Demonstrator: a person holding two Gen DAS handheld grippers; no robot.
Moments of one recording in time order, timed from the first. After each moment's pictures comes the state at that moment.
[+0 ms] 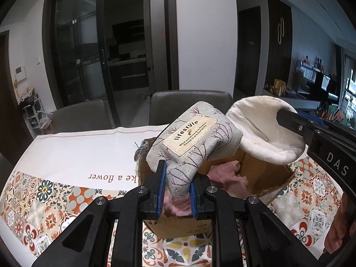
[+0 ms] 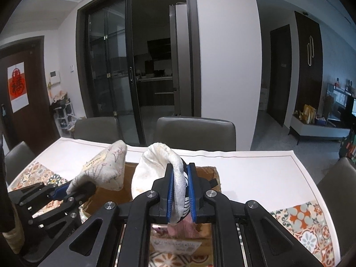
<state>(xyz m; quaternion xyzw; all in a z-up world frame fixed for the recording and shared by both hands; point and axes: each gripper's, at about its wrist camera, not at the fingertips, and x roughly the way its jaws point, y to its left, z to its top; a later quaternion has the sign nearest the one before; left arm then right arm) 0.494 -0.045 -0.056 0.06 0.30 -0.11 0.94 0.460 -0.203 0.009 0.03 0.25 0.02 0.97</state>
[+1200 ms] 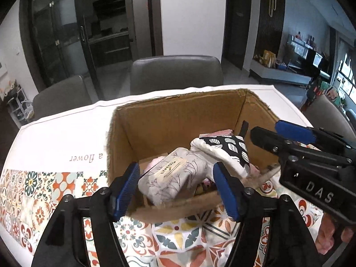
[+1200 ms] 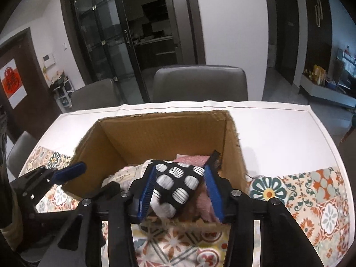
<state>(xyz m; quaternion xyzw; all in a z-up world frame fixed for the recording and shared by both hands) 0.506 -0.064 -0.080 0.07 0.39 -0.14 0.91 0.504 -0.216 -0.058 0.07 0.38 0.04 0.92</state>
